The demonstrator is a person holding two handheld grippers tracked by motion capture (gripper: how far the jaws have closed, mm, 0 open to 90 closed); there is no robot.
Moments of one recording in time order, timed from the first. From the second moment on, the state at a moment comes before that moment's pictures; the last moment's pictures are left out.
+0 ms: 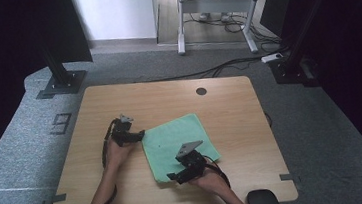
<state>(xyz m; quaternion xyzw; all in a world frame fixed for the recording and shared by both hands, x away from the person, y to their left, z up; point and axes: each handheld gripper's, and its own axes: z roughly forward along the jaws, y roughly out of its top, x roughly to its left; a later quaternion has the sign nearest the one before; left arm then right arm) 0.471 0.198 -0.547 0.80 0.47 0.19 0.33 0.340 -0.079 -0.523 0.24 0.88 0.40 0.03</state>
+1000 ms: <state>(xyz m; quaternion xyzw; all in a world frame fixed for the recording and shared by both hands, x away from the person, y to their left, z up) 0.468 0.196 -0.546 0.80 0.46 0.18 0.34 0.316 -0.032 -0.521 0.15 0.92 0.37 0.00</state>
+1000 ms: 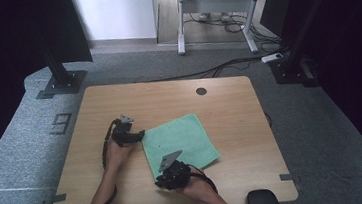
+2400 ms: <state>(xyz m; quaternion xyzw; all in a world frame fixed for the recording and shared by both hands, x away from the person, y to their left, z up) 0.474 0.147 -0.500 0.81 0.41 0.18 0.37 0.316 -0.084 -0.494 0.20 0.89 0.40 0.05</state>
